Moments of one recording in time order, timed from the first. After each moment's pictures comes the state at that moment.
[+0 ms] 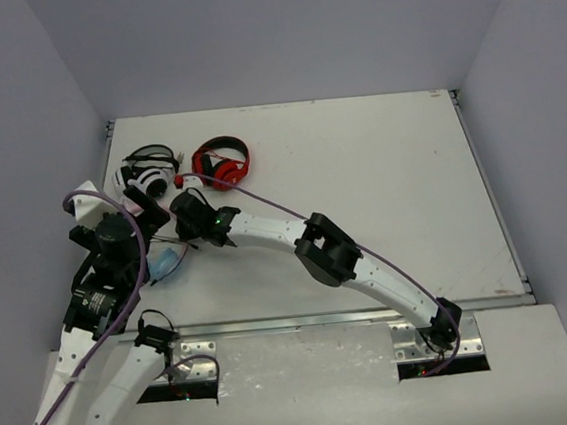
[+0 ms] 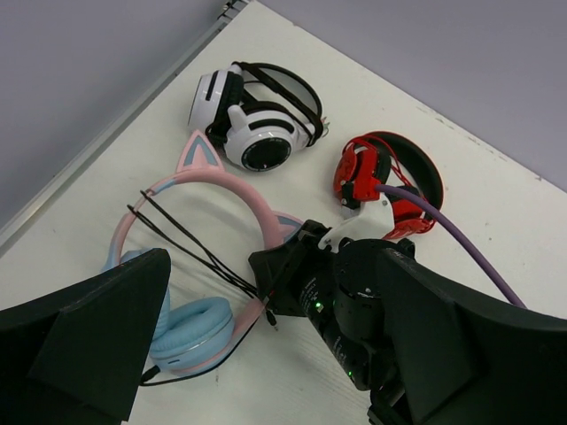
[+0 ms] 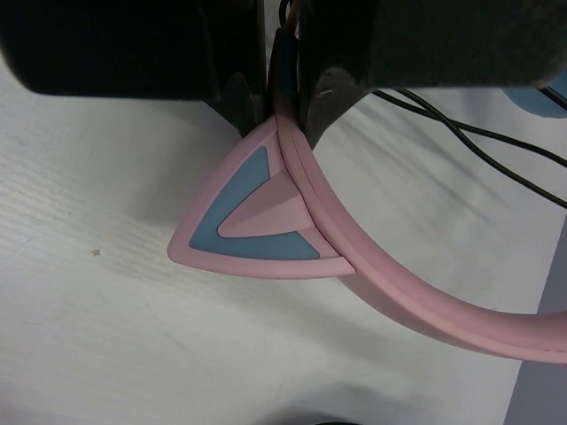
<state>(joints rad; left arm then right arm) -0.29 0.60 0.84 -0.60 -0.69 -0.52 1.04 2.74 2.33 -0.19 0.24 0.69</state>
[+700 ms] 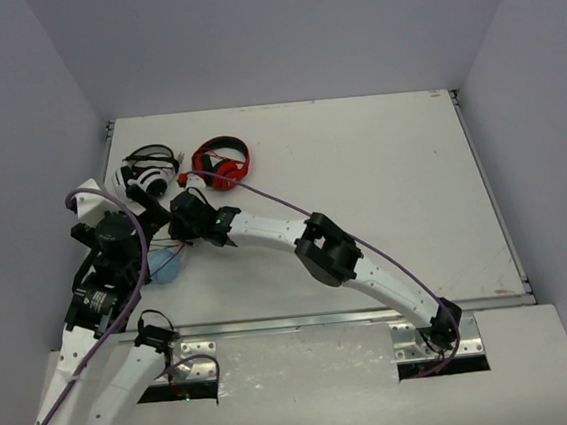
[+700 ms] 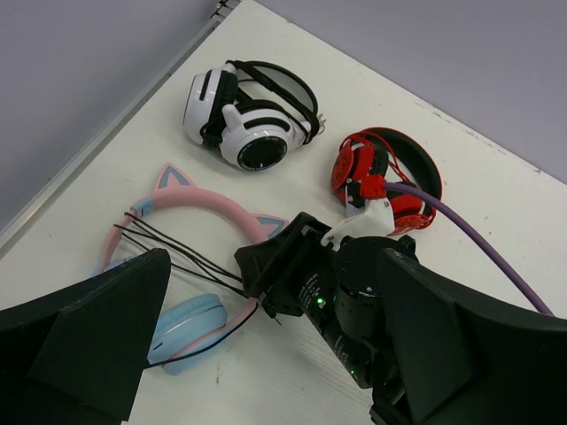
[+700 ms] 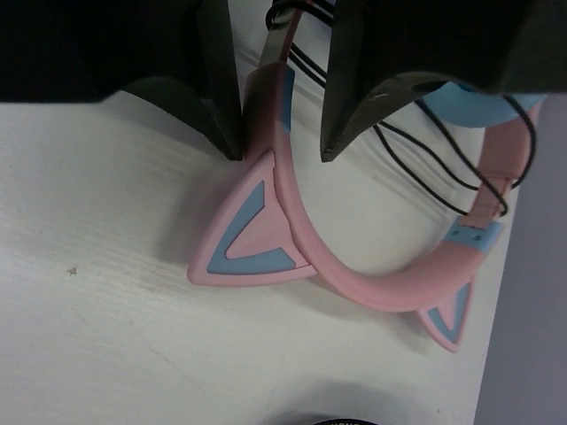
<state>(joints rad) -0.28 0.60 0.83 -0.58 -0.66 -0.50 1.04 2.74 2.32 -0.17 0.21 0.78</state>
